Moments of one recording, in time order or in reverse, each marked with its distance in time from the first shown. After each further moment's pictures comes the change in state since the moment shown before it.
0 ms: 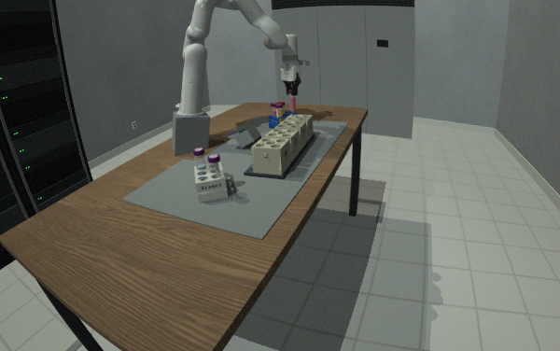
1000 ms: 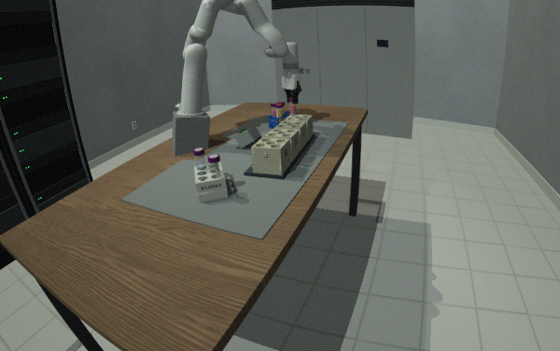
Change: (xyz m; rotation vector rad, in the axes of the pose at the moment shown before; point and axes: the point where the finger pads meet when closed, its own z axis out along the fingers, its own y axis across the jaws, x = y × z) arm 0.001 0.000 0.041 0.000 0.002 0.000
